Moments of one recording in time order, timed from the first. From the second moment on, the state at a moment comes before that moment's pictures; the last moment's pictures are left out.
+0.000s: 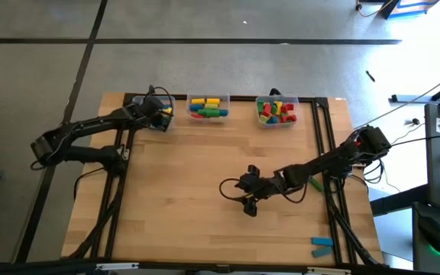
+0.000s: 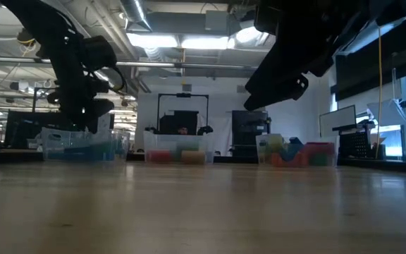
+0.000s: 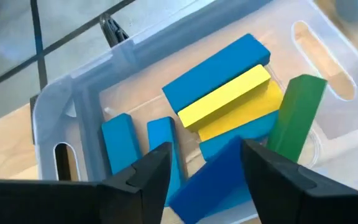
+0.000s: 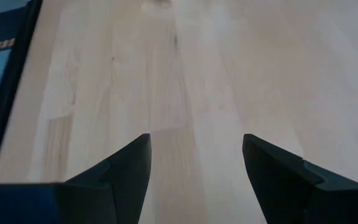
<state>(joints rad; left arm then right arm) 0.73 1.14 0.58 -0.46 -0.51 -0.23 0.37 1.62 0.91 -0.01 0.24 0.47</state>
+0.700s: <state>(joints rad) 0.18 0.92 0.58 -0.09 -0.47 -0.25 0.43 1.61 1.22 -0.90 0.19 0.68</state>
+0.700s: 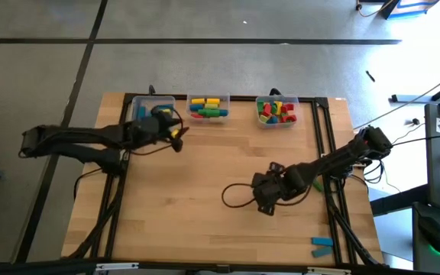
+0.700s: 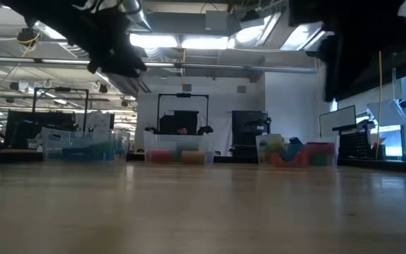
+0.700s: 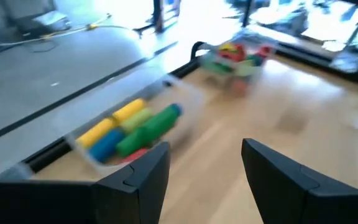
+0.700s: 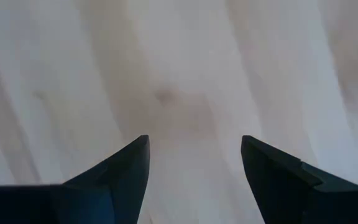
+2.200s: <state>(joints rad) 0.03 1.06 0.58 0.09 -0.47 -0.15 -0.14 1.69 0.76 -1.24 -0.24 0.73</state>
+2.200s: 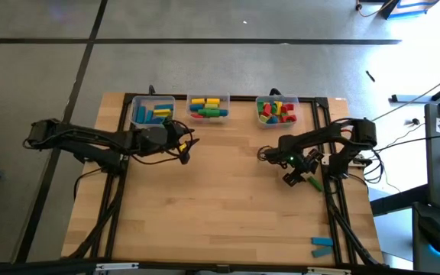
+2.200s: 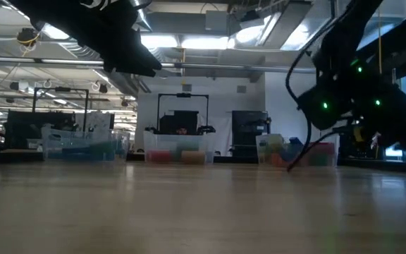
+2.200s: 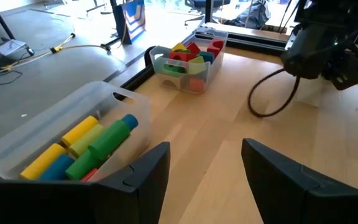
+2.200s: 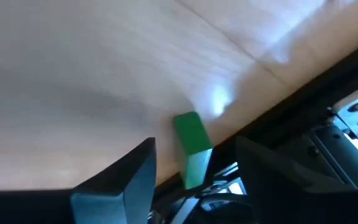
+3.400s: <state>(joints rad) 0.01 1.06 0.58 0.09 -0.47 -0.13 -0.05 1.73 0.94 -1.20 -0.15 0.54</state>
